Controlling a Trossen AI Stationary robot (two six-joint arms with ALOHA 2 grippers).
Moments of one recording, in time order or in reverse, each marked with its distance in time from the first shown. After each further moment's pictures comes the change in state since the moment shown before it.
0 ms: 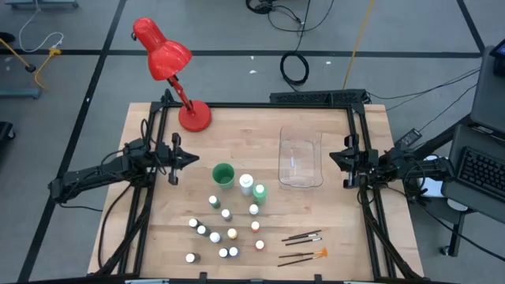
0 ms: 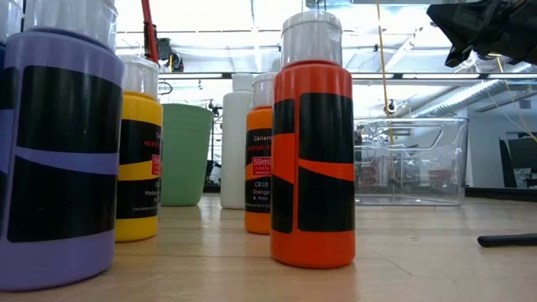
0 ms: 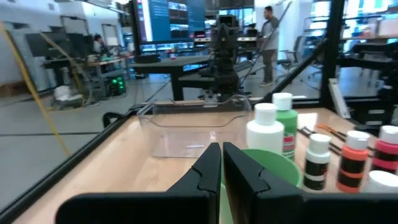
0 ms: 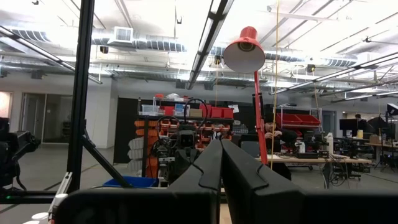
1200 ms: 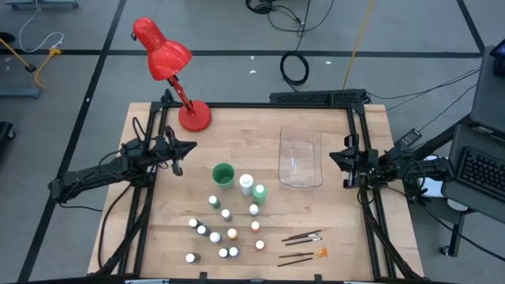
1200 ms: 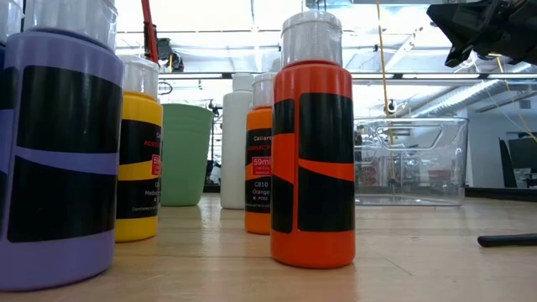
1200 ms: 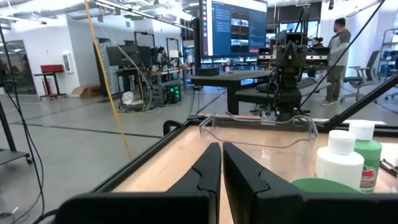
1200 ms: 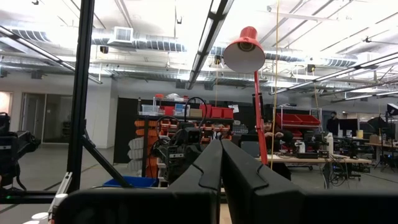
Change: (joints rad) left arm 0.000 0.000 0.000 0.076 -0.249 -0.019; right arm 0.000 0.000 0.000 0.000 0.000 0.000
